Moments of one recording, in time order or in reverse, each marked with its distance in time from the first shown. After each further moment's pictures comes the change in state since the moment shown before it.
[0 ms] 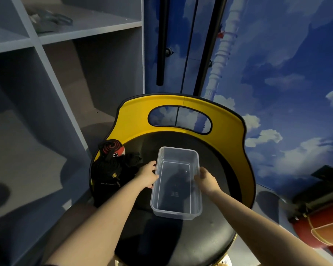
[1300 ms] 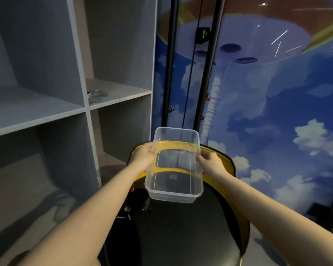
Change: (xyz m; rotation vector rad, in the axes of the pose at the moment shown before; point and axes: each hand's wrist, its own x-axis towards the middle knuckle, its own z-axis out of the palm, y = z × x) left_hand -0.108 0.130 -0.118 -0.079 0.383 0.353; right_hand -0.082 -0.160 -0.103 0.200 0.213 -0.357
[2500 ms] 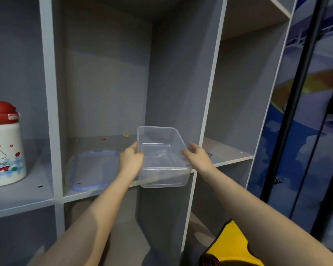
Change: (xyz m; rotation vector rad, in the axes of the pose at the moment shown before) left_hand -0.016 -0.022 -0.334 -0.123 0.784 0.077; right_hand 0.019 -0.322 0.230 0.154 -0.424 -0.477
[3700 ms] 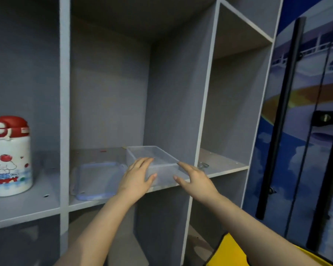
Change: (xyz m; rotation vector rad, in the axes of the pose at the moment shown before) left_hand -0.025 -0.013 -0.008 0.671 -0.157 0.465; right_hand -0.051 0.009 -0.009 -0.596 -0.042 -0.322
